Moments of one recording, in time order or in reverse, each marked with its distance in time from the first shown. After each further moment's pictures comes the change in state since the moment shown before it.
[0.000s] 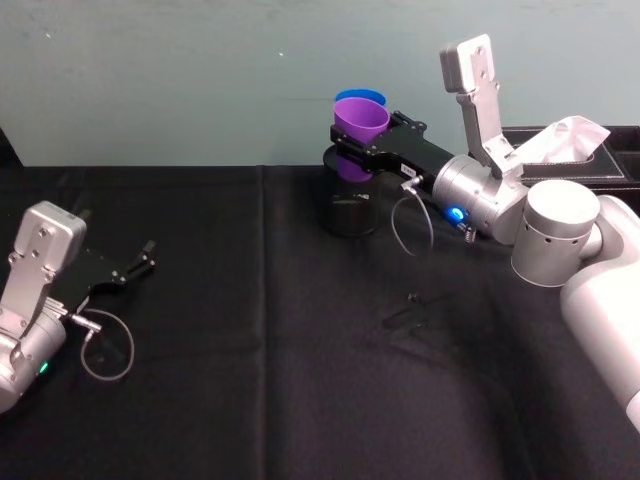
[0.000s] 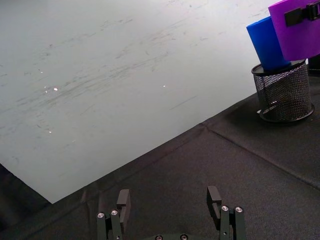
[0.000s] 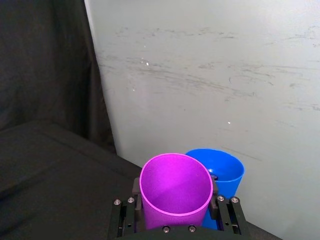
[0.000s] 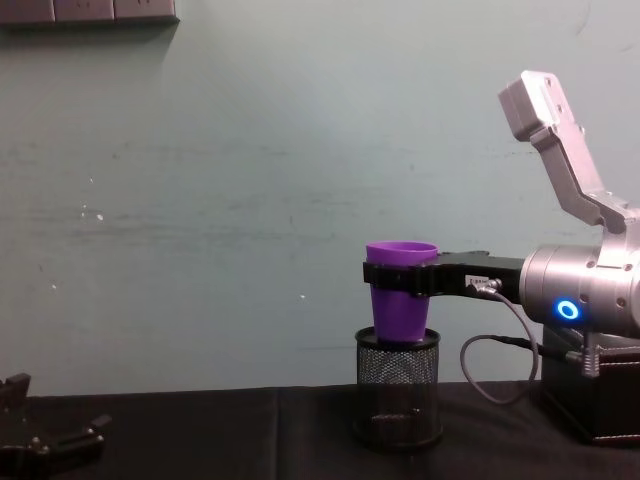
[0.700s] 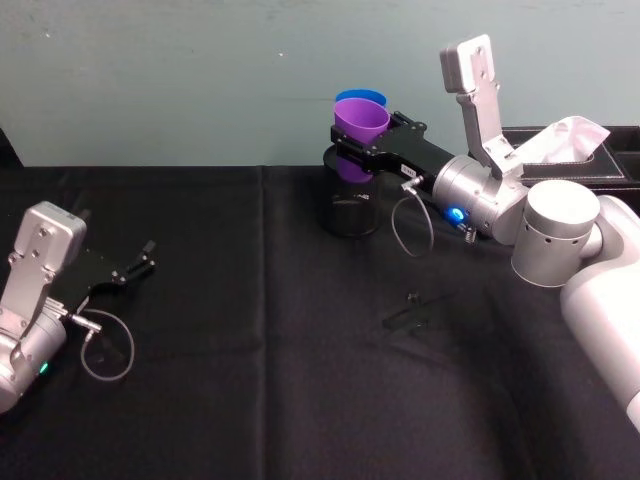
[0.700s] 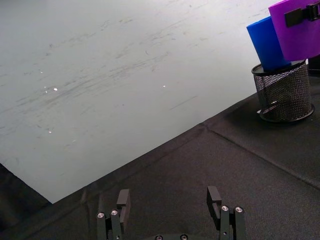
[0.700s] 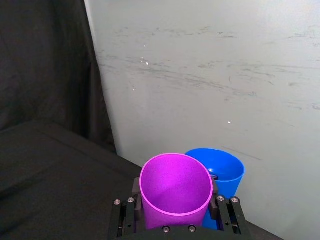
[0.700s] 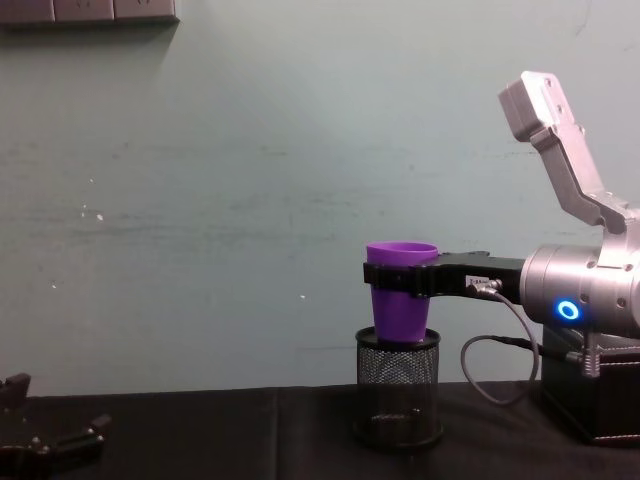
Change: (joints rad) left arm 0.000 0.000 0.000 0.000 0.000 0.000 0.000; right arm 0.000 0.001 -0.001 0.000 0.001 0.002 -0.001
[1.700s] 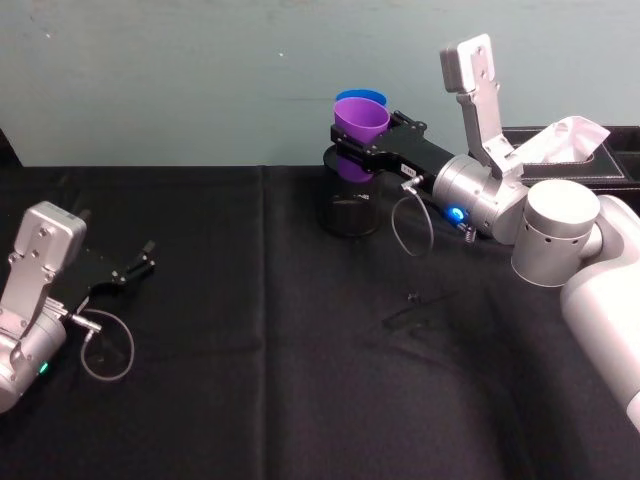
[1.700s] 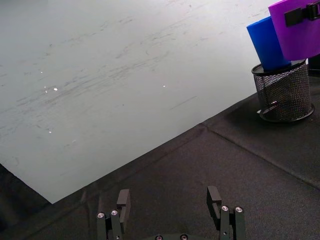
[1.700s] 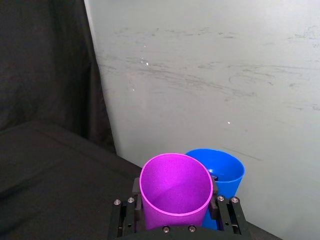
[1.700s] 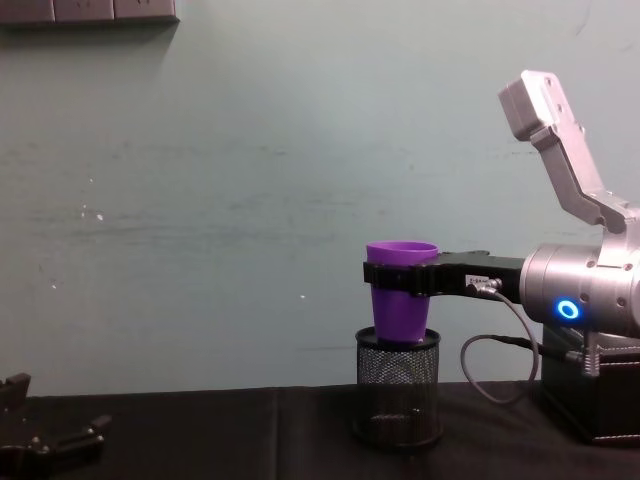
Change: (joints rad) left arm 0.000 0.000 0.000 0.000 0.000 0.000 0.000; right arm 0.000 0.000 0.000 -0.001 0.000 0.000 -0.001
